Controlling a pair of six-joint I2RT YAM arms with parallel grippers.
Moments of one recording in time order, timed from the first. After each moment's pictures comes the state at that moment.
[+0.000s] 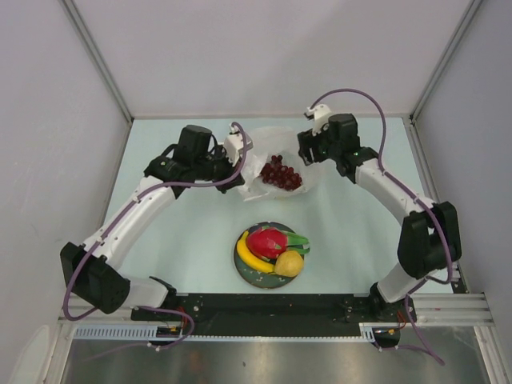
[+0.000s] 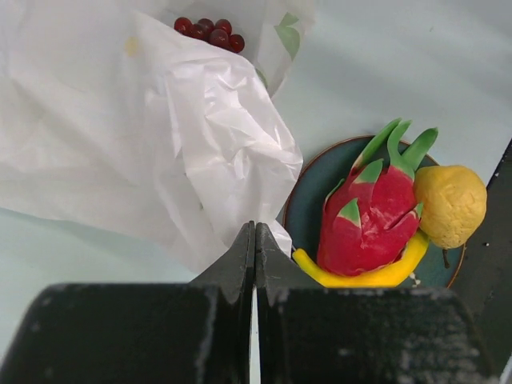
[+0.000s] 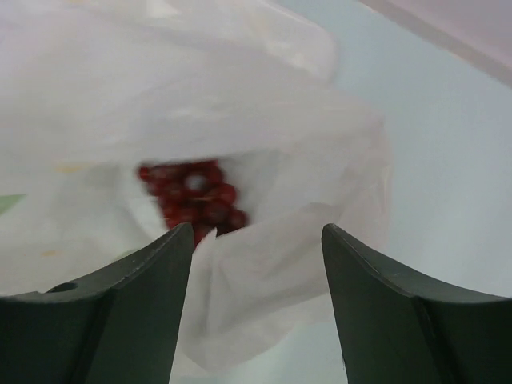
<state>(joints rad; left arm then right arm) -0.47 1.34 1.31 -0.67 0.48 0.29 0.33 1.64 1.29 -0.15 -0.13 -0.10</state>
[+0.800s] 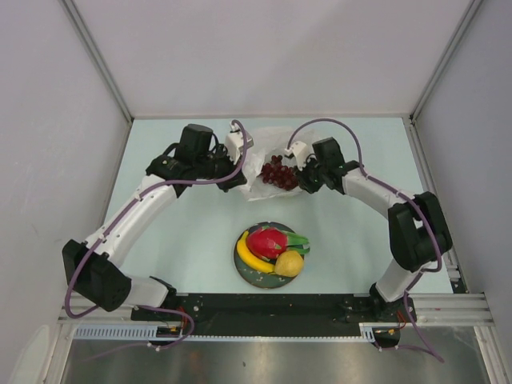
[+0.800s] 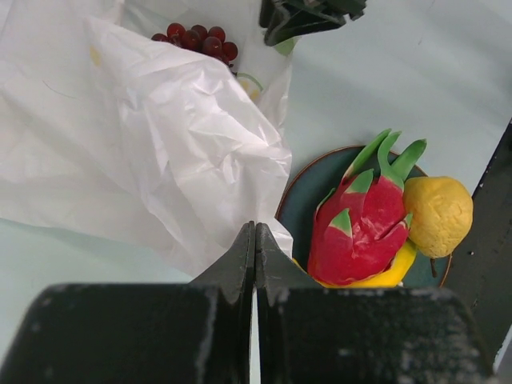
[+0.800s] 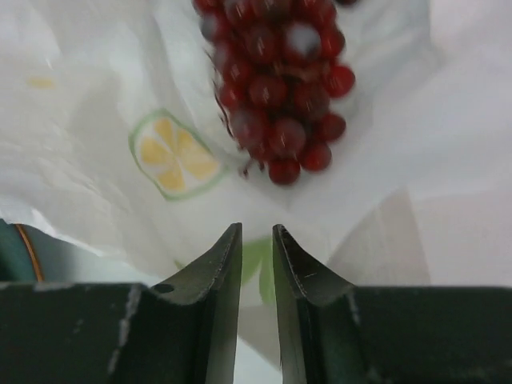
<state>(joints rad) -0.47 1.37 1.31 -0.64 0.50 0.25 0.45 1.70 1.18 -0.29 -0.26 -0.40</state>
